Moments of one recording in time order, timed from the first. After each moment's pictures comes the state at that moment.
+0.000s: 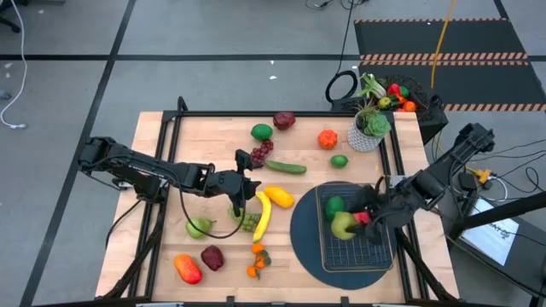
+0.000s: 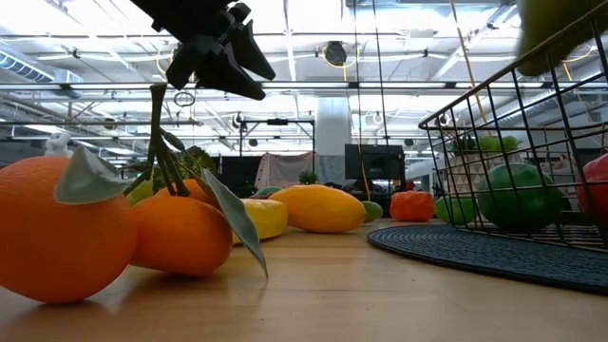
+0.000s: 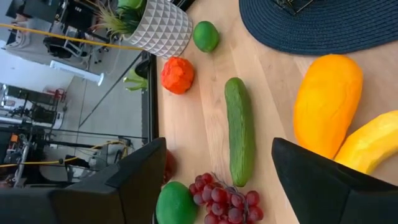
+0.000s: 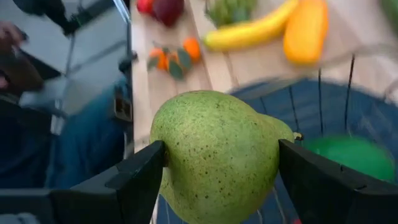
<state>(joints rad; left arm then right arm) -0.17 1.39 0.93 -0.16 -0.54 0.62 0.68 0.92 0.84 -0.70 0.31 0.94</state>
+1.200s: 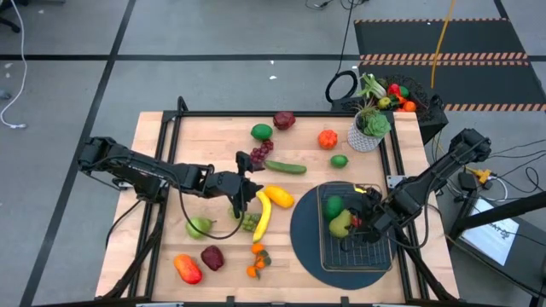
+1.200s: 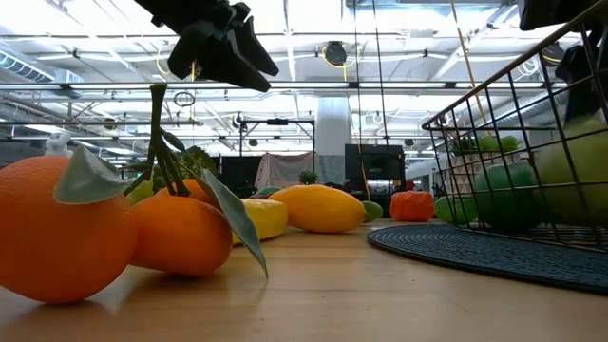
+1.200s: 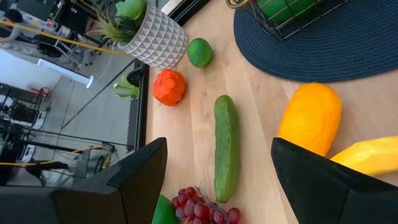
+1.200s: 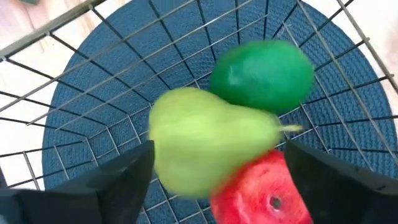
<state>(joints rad) -0.18 1.39 0.93 -0.13 -0.50 0.54 0.66 1.17 0.84 -0.95 0.30 1.14</state>
